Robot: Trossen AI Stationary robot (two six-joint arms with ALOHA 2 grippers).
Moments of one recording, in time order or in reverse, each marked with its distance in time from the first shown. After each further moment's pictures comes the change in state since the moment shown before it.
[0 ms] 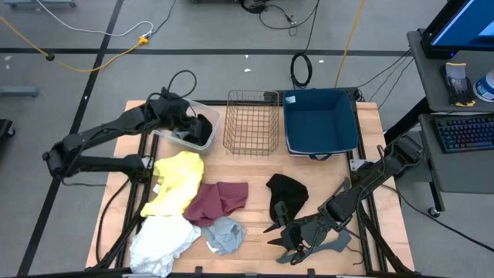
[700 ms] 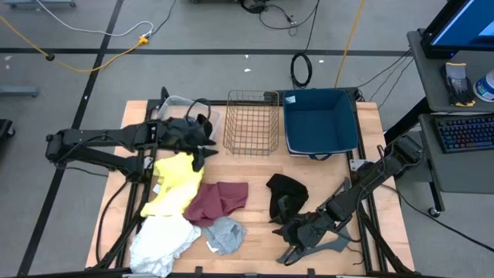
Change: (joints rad) left arm -0.455 0.000 0.013 0.198 0.007 0.289; right arm 0.000 -0.004 0.001 -0.232 0.089 0.008
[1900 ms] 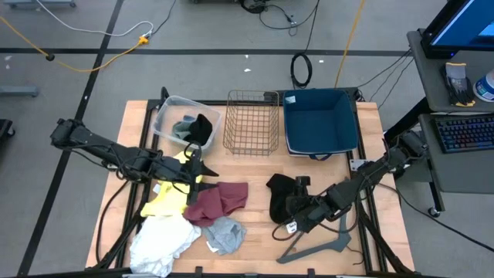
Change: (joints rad) left arm -0.431 0.000 -0.184 0.307 -0.230 -0.029; right arm -0.089 -0.075 0.000 -0.540 0.015 0.494
